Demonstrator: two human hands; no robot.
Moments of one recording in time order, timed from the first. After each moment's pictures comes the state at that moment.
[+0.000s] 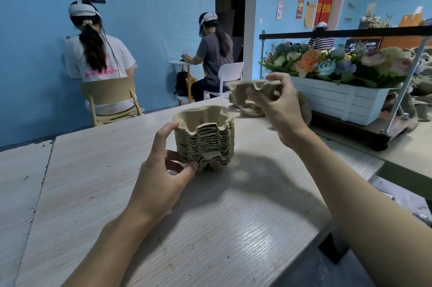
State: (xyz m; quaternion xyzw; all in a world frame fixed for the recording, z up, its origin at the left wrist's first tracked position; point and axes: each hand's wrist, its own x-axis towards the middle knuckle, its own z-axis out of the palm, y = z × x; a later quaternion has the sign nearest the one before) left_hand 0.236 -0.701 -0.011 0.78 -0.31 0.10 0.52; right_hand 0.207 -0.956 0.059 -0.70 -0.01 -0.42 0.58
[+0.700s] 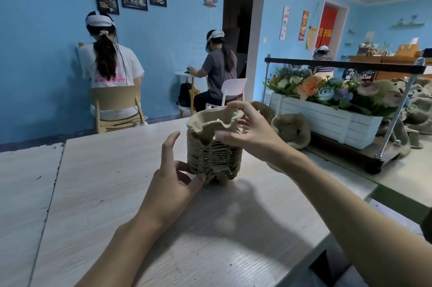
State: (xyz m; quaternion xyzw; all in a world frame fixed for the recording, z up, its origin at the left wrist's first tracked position) left_hand 0.234 -0.701 -0.010 0.78 -0.29 0.08 0.54; right_hand 0.199 -0.907 0.067 -0.83 -0.07 -0.22 0.51
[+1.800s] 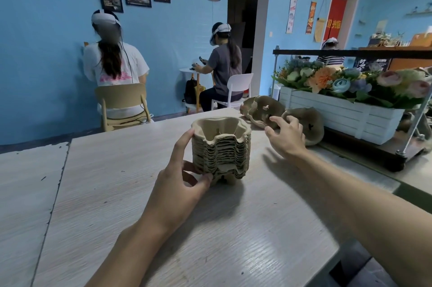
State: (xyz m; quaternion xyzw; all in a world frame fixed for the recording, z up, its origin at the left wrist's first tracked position) left_hand 0.236 -0.700 -0.012 0.79 -0.31 0.10 0.52; right_hand 0.261 -1.003 0.005 -0.89 0.25 -0.28 0.25
